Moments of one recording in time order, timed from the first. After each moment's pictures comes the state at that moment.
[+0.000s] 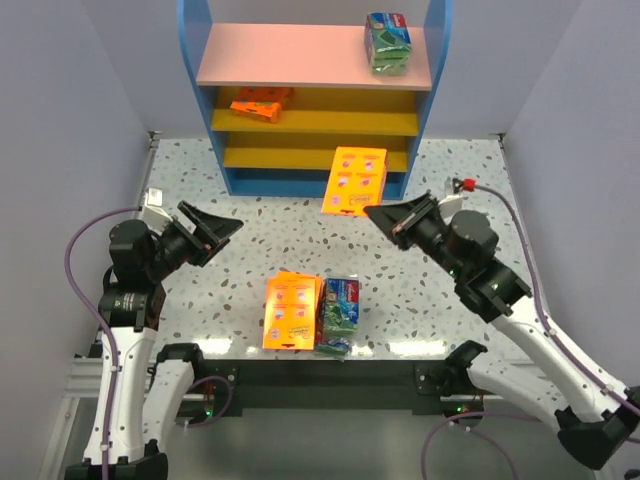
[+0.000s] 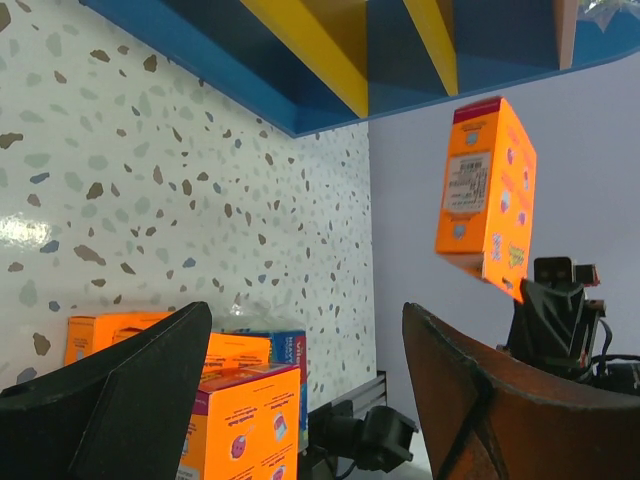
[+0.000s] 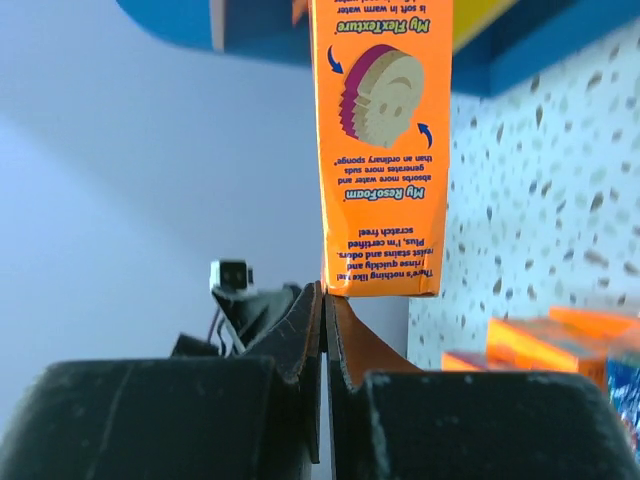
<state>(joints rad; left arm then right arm) 0.05 0.64 0.81 -0.48 0.56 -0.96 0.70 0.82 0.86 -0.16 0.05 1.35</state>
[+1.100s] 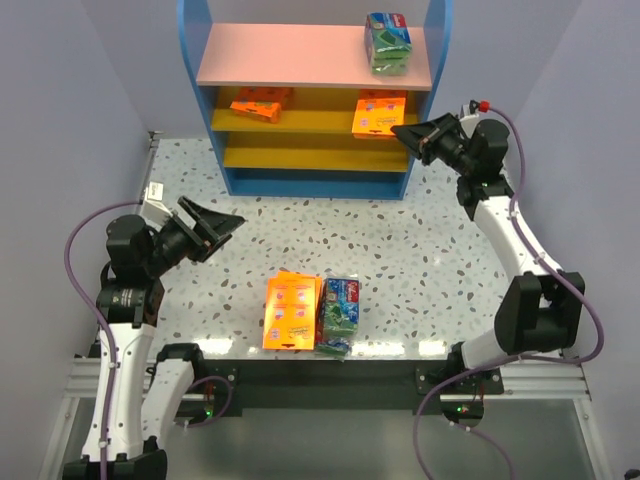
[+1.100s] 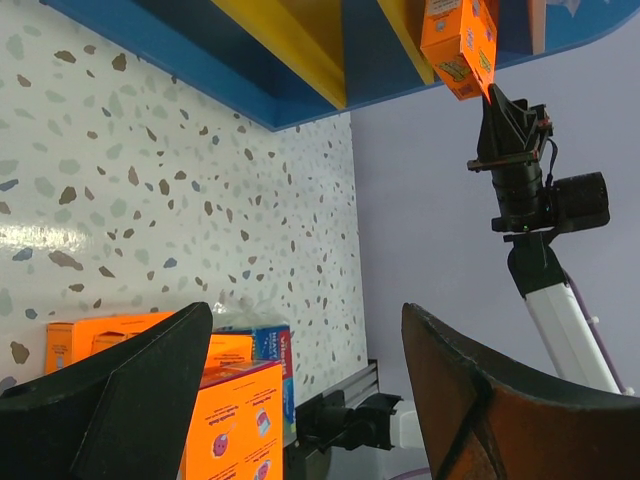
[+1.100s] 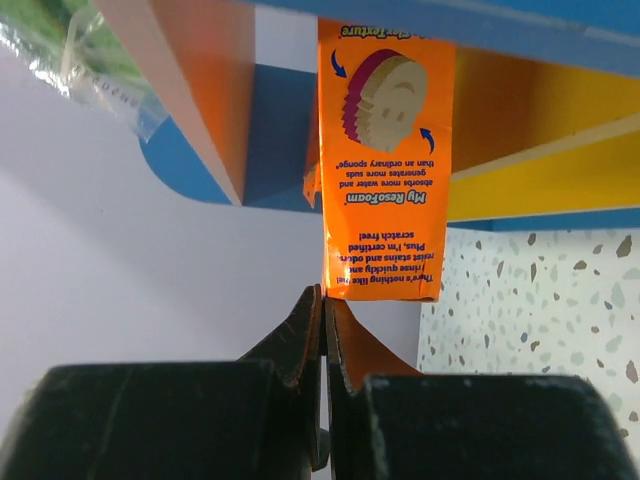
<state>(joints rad) 0.05 0.67 0.85 -0.47 0.61 -0.96 0.06 1.49 1.23 0.24 -0.60 1.35</state>
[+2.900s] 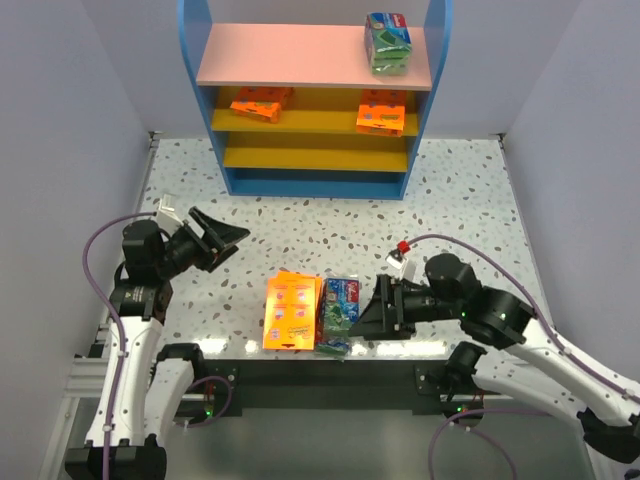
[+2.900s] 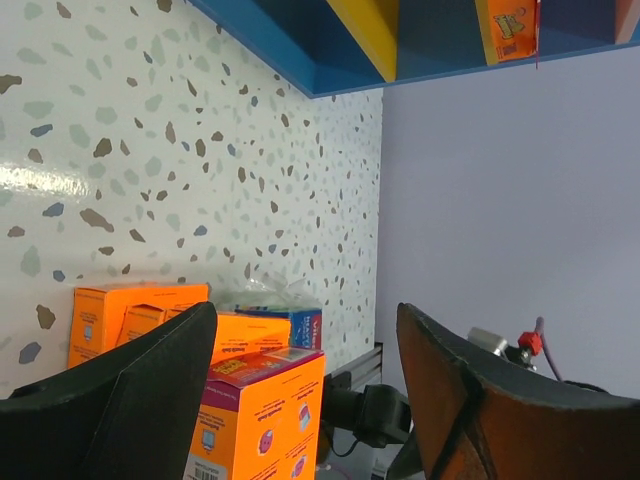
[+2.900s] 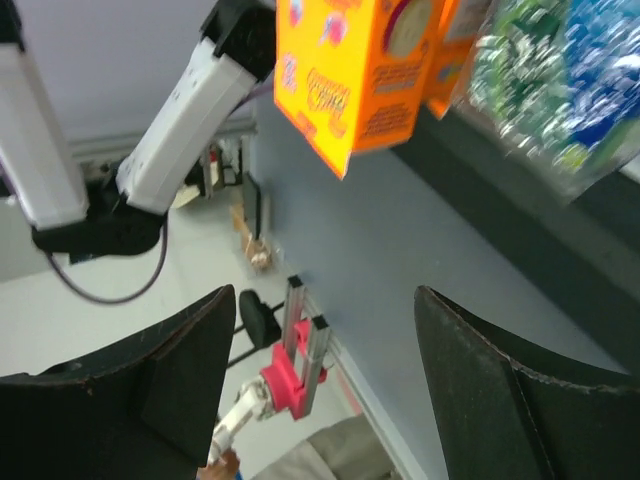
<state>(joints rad) 0.05 0.69 0.72 -0.44 0.63 -0.97 0.85 0.70 0.77 -0.64 -0.52 1.09</state>
